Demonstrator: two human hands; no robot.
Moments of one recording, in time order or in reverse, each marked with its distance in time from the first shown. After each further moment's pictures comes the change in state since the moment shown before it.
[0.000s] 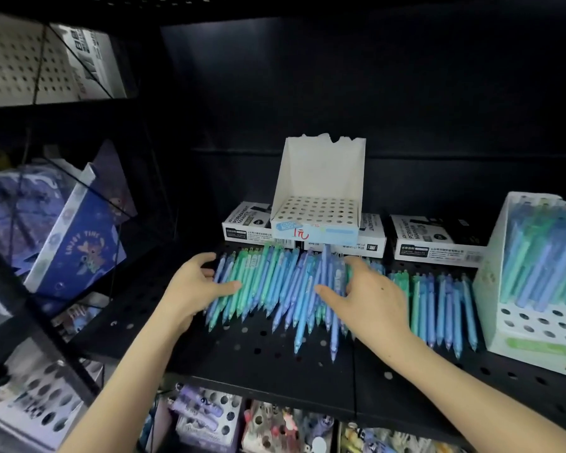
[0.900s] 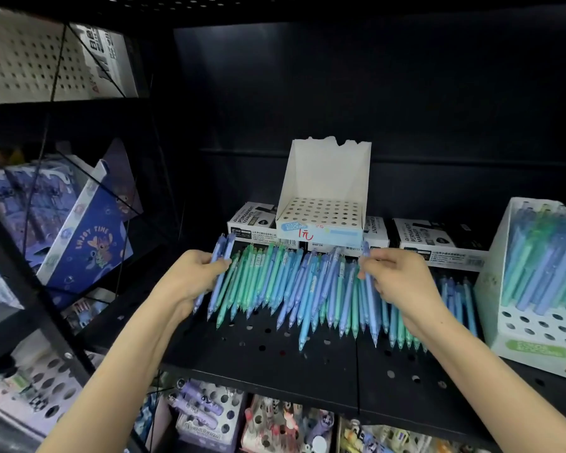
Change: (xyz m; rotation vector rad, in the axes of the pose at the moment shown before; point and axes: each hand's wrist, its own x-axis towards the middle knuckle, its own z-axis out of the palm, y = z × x) left_hand 0.011 0.003 -0.008 -0.150 -0.039 0.061; right_hand 0.016 0.016 -0.030 0.811 -0.082 0.365
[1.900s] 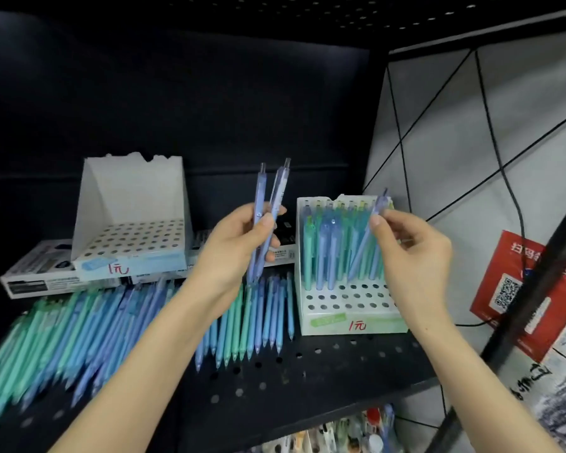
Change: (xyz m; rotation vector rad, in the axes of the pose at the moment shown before) left_hand -0.074 0.148 0.215 -0.563 -0.631 0.432; right_hand -0.052 0.009 -0.180 -0.113 0.843 -0.424
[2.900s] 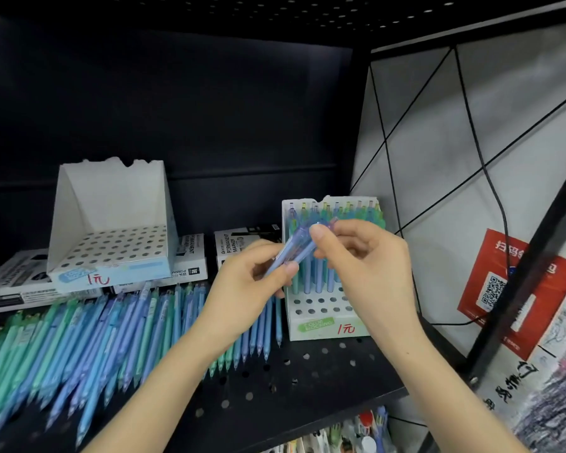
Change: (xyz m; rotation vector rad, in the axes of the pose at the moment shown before) left_hand -0.024 -0.017 0.018 0.256 -0.173 0.128; right_hand -0.021 -0.037 0.008 0.063 -0.232 0.113
